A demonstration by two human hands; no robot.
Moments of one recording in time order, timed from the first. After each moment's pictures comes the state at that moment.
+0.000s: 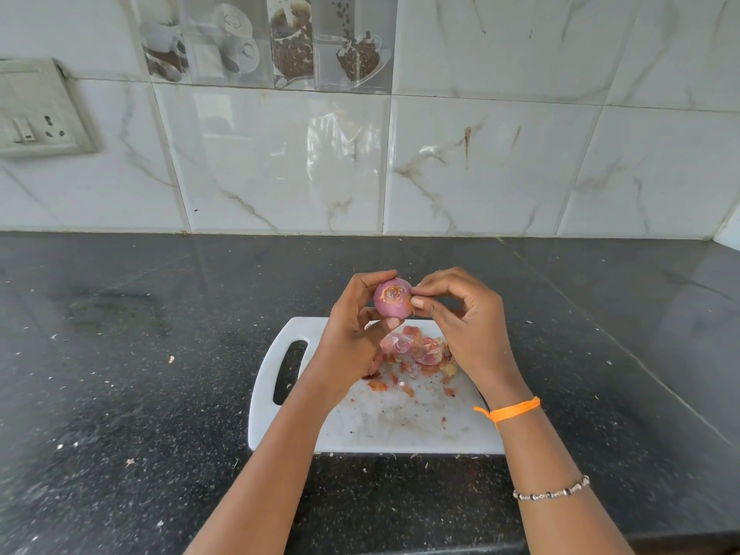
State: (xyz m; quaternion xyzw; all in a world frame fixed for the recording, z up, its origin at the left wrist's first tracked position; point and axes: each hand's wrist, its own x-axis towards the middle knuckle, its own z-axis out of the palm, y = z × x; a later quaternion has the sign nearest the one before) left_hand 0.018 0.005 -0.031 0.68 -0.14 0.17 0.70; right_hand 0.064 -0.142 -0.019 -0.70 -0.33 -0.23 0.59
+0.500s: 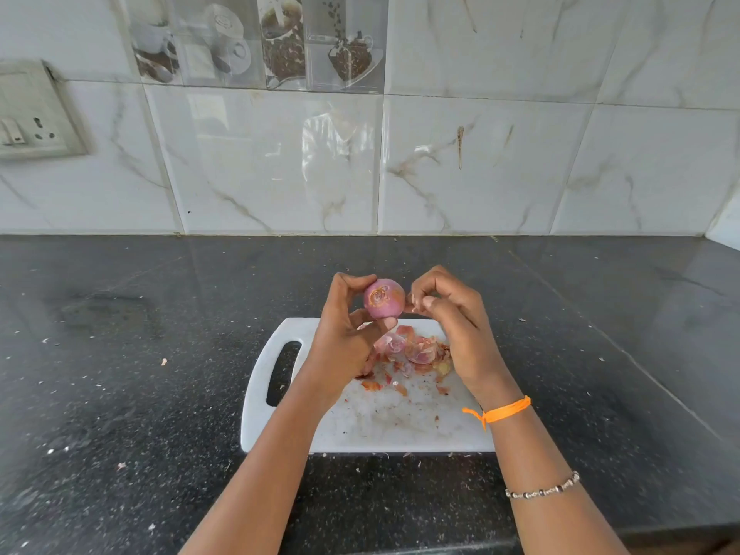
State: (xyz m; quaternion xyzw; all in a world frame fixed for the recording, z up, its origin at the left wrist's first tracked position) left_hand 0.018 0.001 -0.032 0.66 -0.10 0.18 0.72; right_hand 0.056 -0.142 -0.015 -0.68 -0.36 -0.14 0.62
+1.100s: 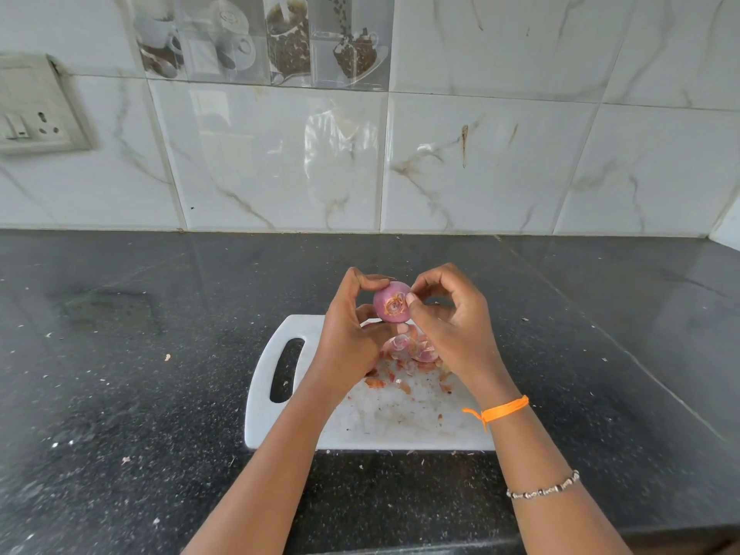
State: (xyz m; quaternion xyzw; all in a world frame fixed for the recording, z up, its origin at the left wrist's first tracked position) left_hand 0.016 -0.003 -0.027 0.69 -0.09 0.21 0.68; right_hand 0.056 -0.134 -0.019 -0.71 -0.31 -0.21 0.59
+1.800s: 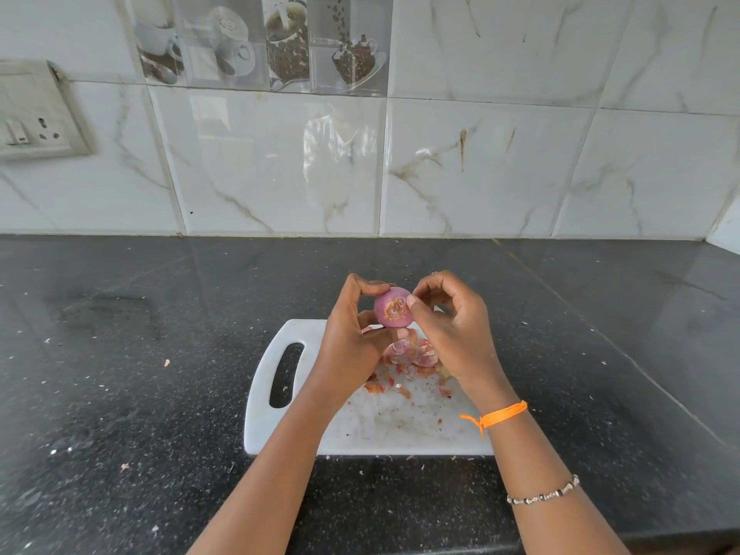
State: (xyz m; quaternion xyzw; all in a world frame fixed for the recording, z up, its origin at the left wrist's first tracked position) left_hand 0.017 -0.003 -0.029 0.71 -0.09 0.20 0.67; right_hand 0.058 -0.132 -0.020 -0.72 -0.28 -0.21 0.60
